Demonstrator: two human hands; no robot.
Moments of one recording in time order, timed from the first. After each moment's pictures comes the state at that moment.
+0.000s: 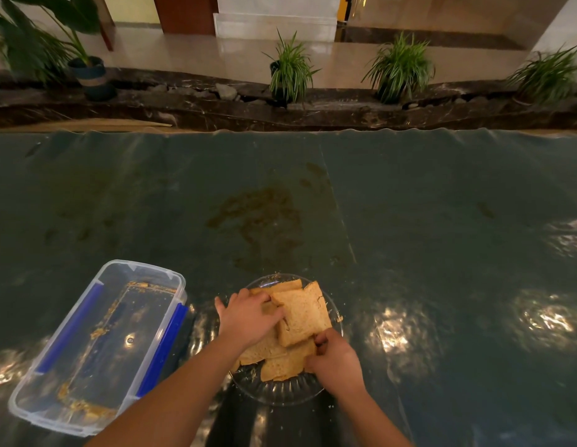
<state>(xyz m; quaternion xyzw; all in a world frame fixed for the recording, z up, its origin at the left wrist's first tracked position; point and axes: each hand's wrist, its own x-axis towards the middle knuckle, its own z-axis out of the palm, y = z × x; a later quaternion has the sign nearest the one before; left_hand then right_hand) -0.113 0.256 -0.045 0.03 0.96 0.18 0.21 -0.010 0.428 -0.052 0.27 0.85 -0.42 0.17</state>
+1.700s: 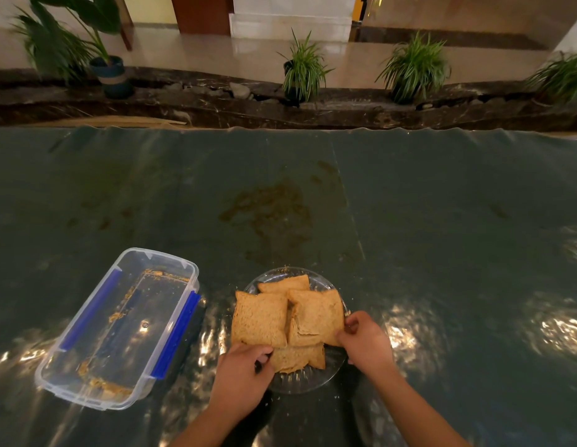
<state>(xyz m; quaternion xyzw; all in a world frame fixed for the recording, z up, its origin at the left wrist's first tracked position) 0.000 0.224 -0.056 0.05 0.93 0.34 0.10 -0.021 0.468 -0.050 0.26 0.88 -0.38 0.13</state>
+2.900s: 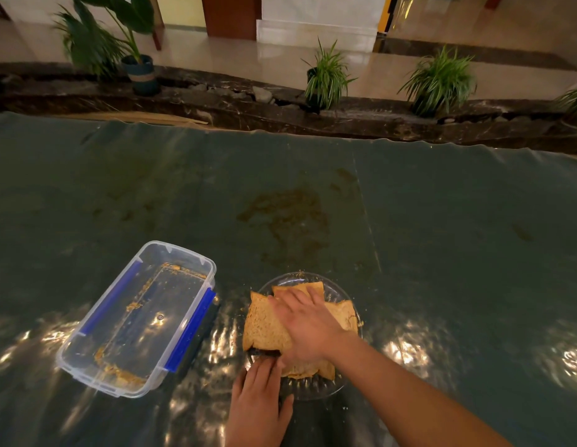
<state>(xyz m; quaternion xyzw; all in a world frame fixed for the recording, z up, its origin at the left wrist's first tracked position) 0.050 0.238 -0.071 0.10 0.98 0.18 0.06 -0.084 0.380 -0.038 -0.30 0.94 -0.03 0.18</state>
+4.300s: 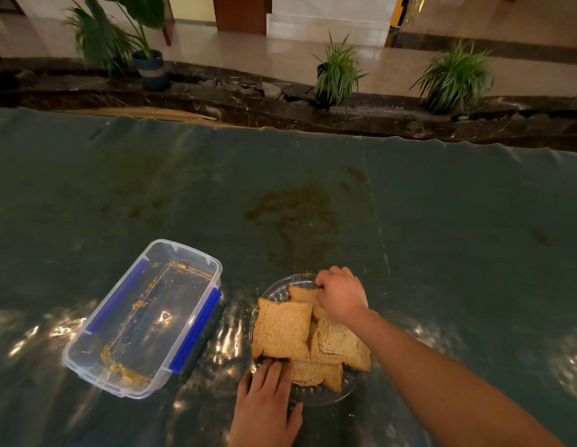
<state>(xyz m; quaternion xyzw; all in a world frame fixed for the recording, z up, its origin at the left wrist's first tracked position) 0.045 0.238 -0.065 0.12 0.98 0.11 0.08 -0.144 0.419 -0.052 -0.06 0.98 -0.14 0.09</state>
